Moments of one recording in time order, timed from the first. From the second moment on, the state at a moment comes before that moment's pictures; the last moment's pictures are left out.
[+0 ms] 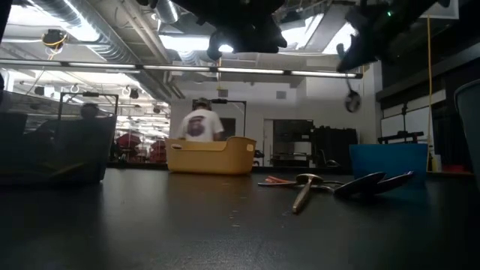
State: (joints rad) left arm -0.14 1.73 1.13 0.37 -0.74 -0.29; right arm -0.41 0.92 0.90 -0.58 0.20 0.28
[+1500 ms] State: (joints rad) left arm -0.14 1.73 1.13 0.35 -0.74 -0.29; right arm -0.72 0.93 0.53 -0.62 0.05 0.45
